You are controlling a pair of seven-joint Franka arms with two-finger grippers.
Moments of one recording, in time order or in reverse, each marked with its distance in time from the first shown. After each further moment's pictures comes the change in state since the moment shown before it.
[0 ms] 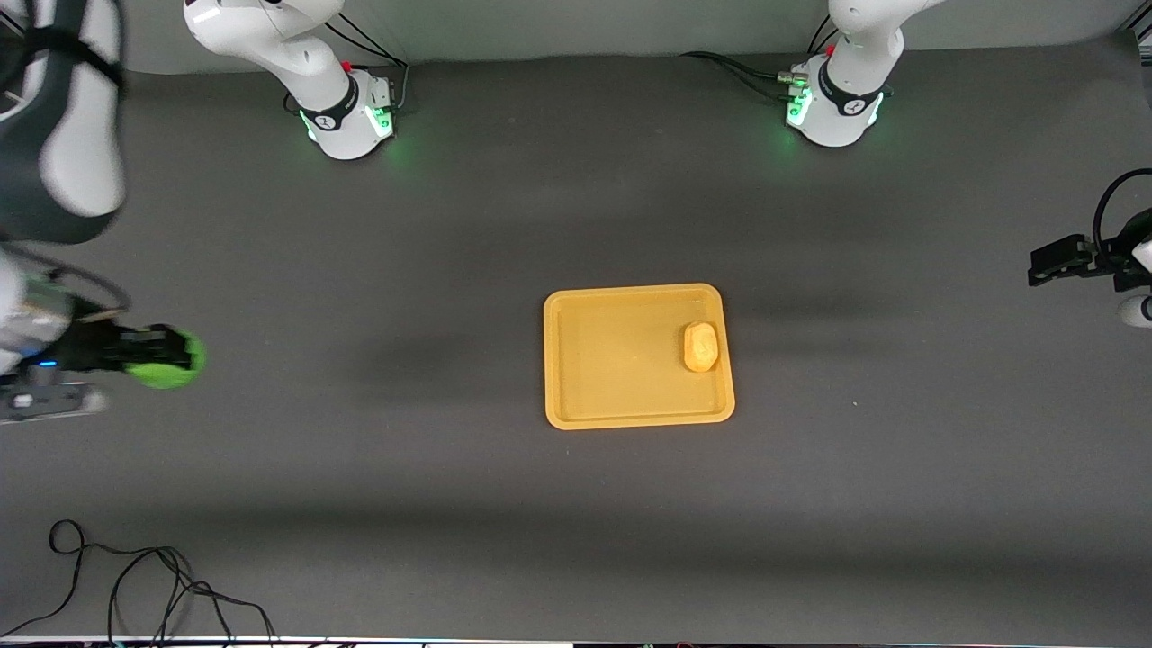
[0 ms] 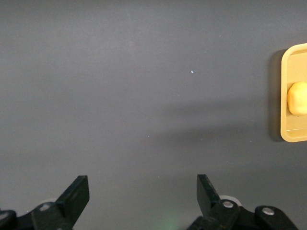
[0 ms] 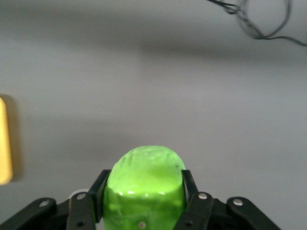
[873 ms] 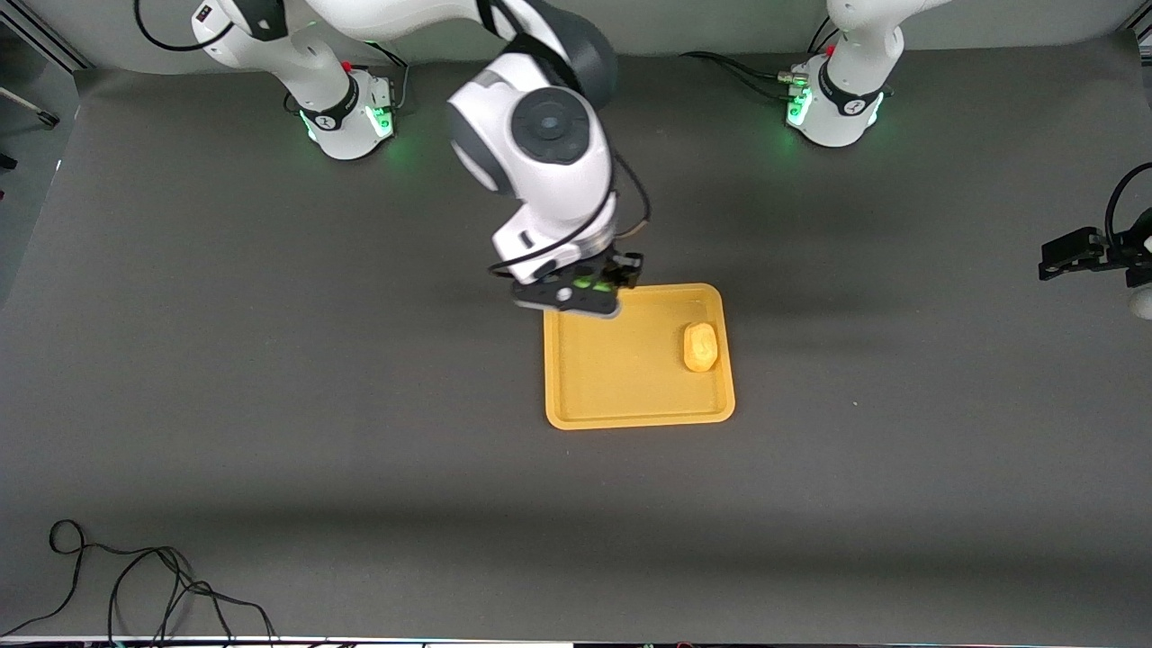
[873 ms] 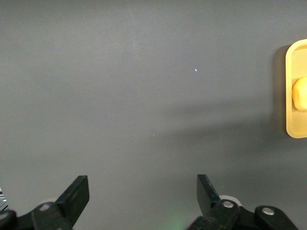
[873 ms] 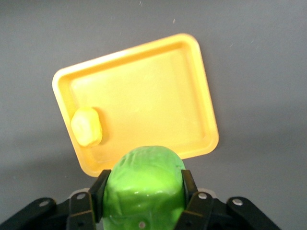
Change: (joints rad) left arm -0.207 -0.018 0.226 -0.001 -0.010 0.001 0.046; right arm 0.381 0.378 0.343 0.375 0.025 0.070 0.991
